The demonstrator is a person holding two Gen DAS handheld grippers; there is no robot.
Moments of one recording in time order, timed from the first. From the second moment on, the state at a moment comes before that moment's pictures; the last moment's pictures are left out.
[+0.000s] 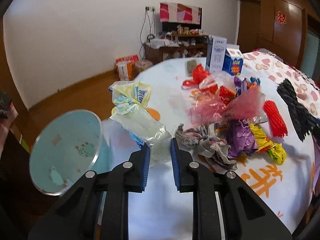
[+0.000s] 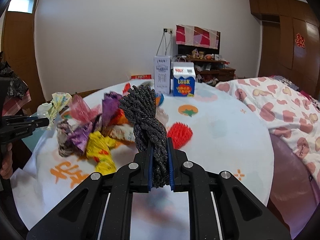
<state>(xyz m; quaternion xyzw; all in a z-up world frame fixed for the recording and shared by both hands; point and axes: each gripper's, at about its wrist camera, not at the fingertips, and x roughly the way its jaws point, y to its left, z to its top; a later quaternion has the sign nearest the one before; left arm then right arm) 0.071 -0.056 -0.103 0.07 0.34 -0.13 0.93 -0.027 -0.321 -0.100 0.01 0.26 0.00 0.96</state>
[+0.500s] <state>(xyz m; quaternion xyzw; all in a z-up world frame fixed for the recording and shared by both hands) 0.059 -0.013 -0.075 0.08 0.31 -0.11 0.94 0.026 -0.249 -0.068 -0.02 0.26 0.05 0.96</state>
